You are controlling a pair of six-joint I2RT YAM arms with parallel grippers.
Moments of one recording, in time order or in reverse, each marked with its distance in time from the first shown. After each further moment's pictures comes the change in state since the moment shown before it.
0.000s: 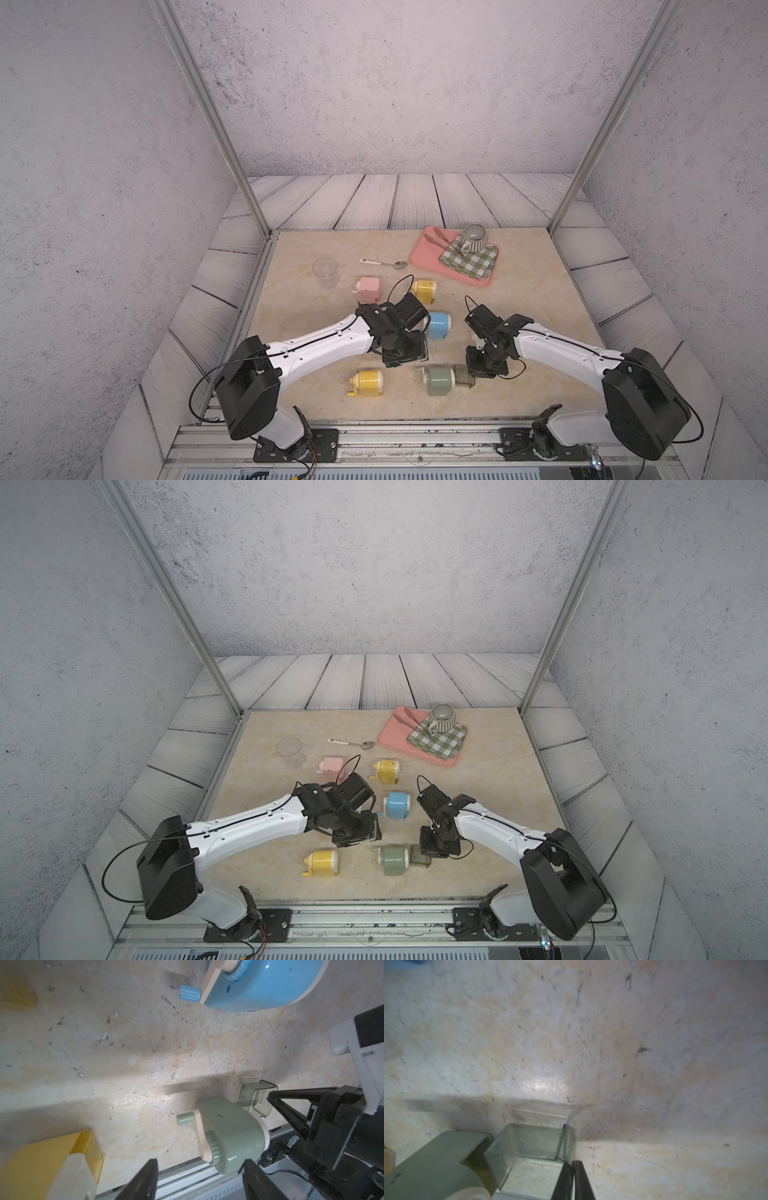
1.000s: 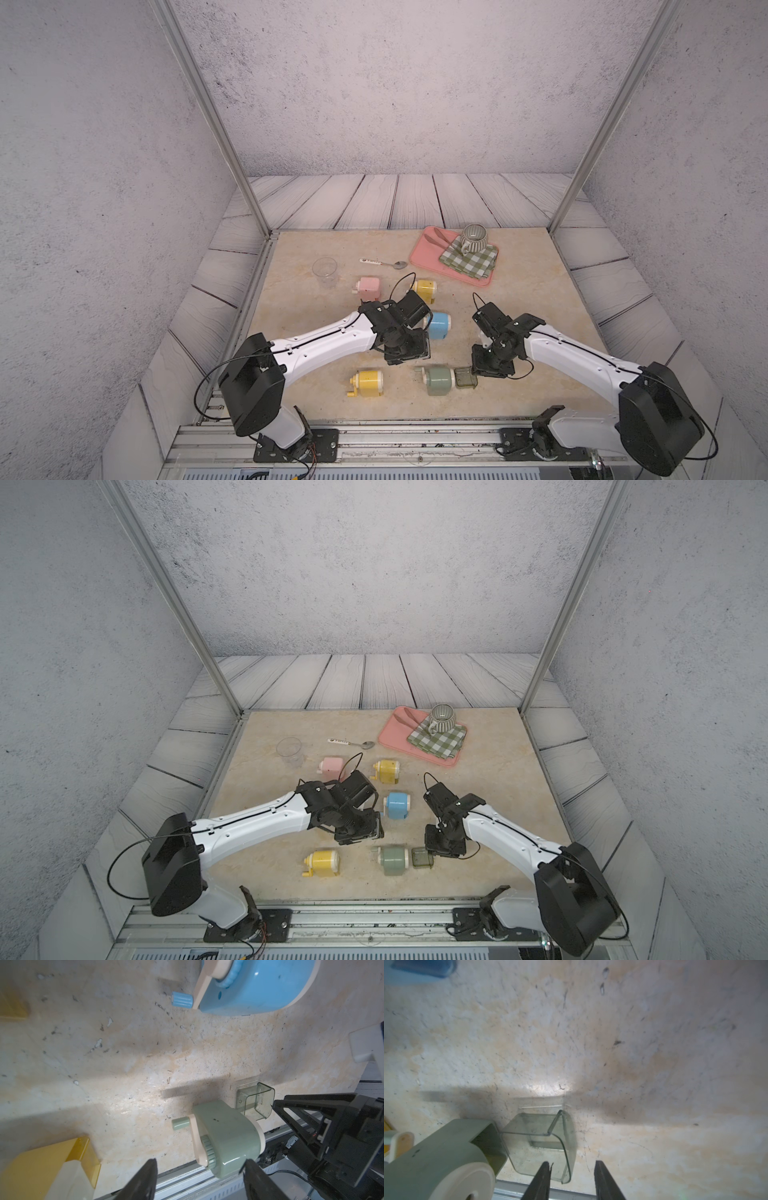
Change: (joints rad) left arm 0.005 0.028 0.031 -0.003 0.005 0.017; right arm -0.031 -0.063 0.009 -0.063 -0.001 -0.025
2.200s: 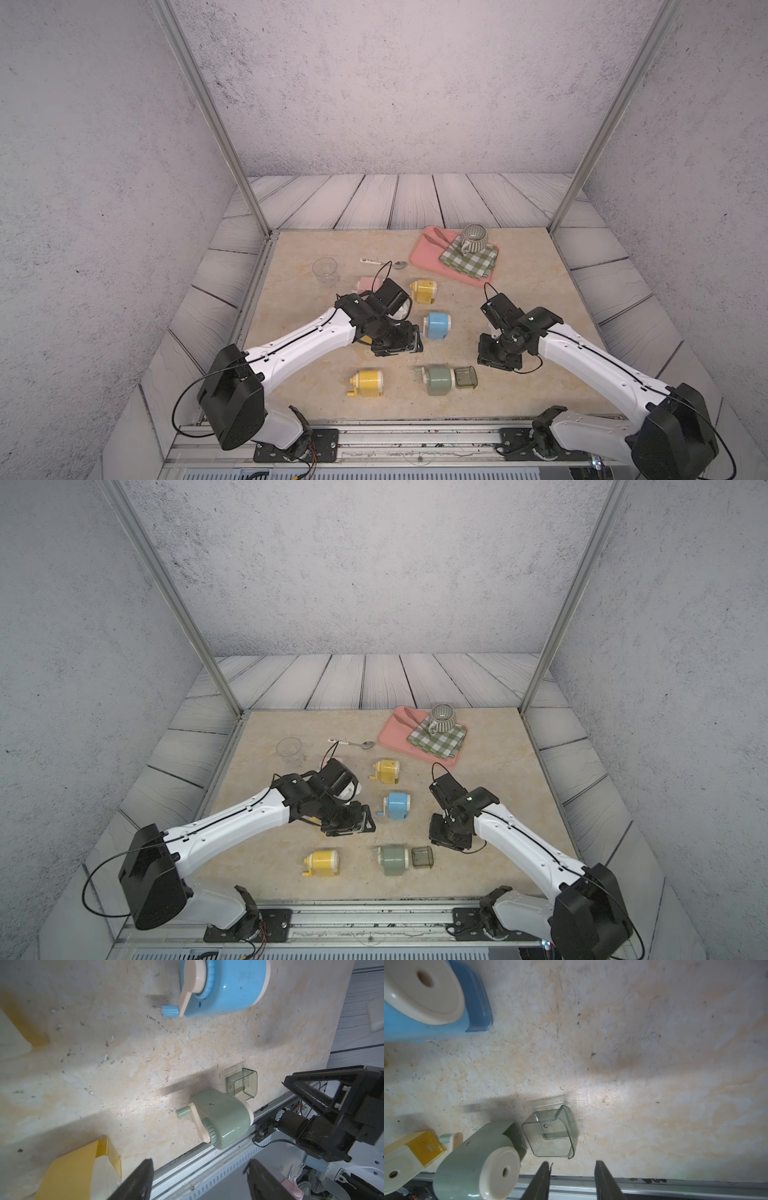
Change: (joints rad) left arm 0.121 -0.105 -0.032 -0.030 0.138 0.219; right arm -0.030 -0.112 0.100 -0.134 0.065 0.115
